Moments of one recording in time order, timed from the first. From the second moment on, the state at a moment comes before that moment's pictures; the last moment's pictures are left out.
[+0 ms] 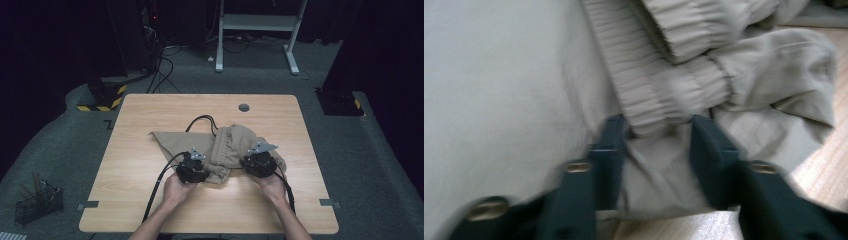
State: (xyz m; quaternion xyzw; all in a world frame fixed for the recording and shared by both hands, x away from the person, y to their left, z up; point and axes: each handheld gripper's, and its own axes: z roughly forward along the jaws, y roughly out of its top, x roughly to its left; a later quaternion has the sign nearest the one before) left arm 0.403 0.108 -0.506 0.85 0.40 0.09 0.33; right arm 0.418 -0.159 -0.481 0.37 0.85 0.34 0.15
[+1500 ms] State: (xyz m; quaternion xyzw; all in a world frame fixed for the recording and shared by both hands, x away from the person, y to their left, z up) left arm 0.415 0.114 -0.500 0.83 0.42 0.08 0.34; right arm 0.417 -0.152 -0.489 0.35 0.84 0.37 0.16
